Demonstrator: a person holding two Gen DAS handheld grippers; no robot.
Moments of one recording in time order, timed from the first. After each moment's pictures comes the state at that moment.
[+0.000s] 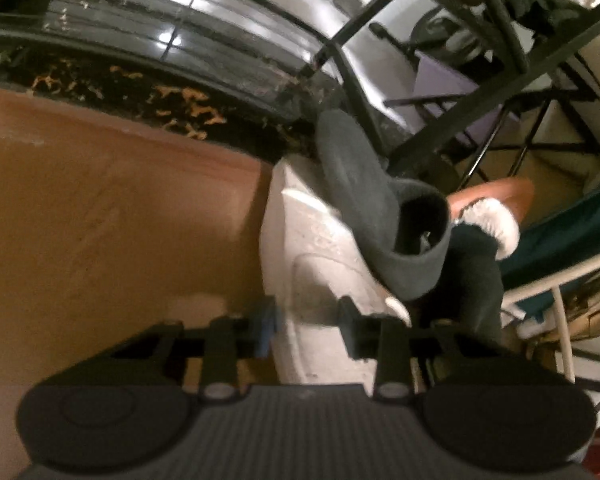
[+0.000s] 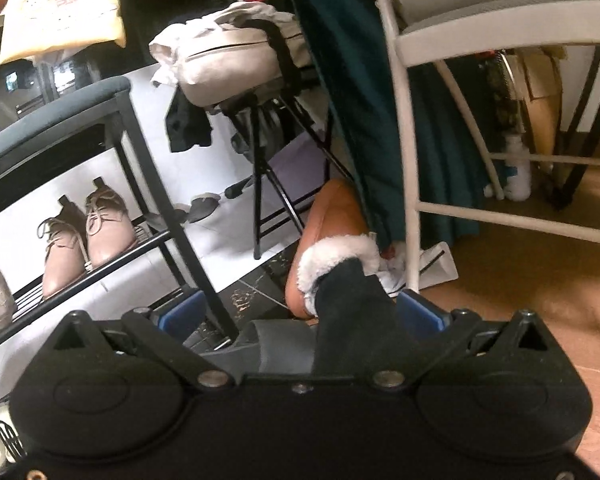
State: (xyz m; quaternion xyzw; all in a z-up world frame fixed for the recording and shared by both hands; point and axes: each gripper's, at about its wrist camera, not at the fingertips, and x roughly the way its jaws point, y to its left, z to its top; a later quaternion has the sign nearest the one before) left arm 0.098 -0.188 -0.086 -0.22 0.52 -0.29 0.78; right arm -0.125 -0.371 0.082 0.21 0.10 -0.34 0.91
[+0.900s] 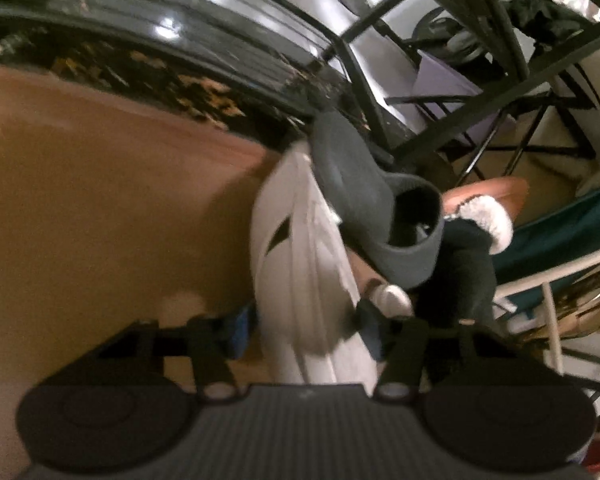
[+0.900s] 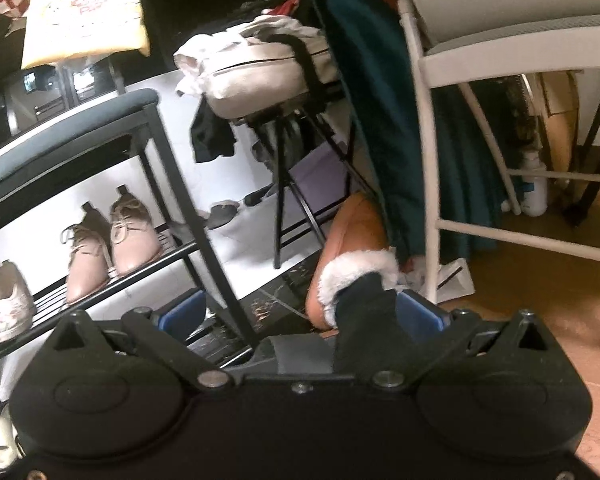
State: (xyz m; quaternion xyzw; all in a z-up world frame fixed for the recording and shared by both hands) left arm 0.088 -0.148 -0.081 -0.22 0.51 -0.29 0.78; right arm -0.128 -0.363 0.099 0.20 0.09 -0.32 0.92
